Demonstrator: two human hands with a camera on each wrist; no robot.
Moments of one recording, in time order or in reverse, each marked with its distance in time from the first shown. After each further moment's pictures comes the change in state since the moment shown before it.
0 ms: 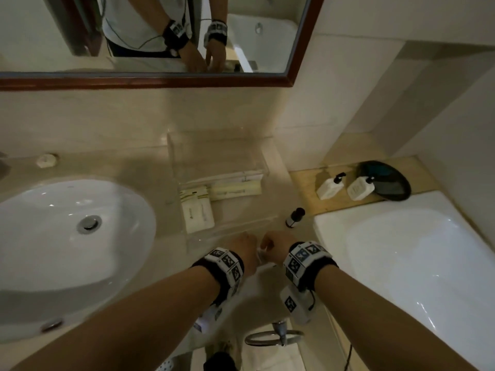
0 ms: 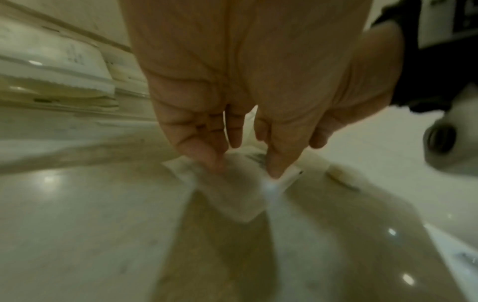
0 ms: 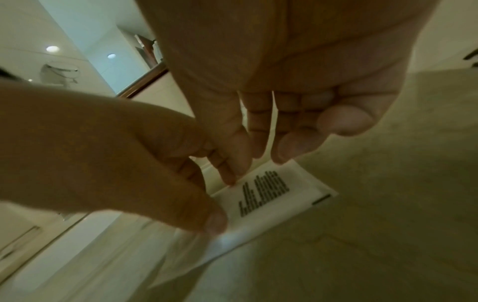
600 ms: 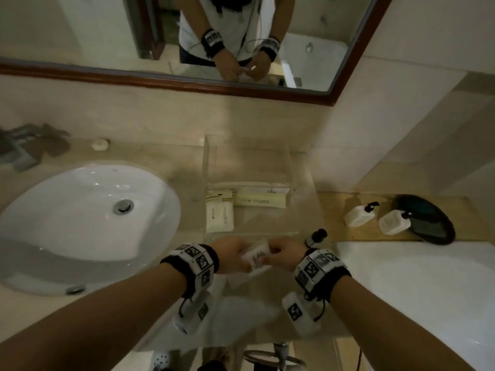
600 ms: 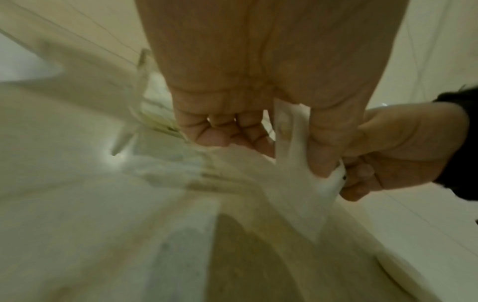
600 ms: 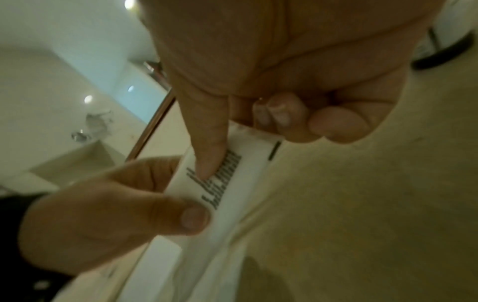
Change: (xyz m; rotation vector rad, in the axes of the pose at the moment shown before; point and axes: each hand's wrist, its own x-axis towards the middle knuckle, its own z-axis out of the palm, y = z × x) left_hand -0.030 -0.052 -0.017 -0.413 0.008 -0.055; right_hand 0.012 -0.018 -0.017 0.162 -0.153 -0.242
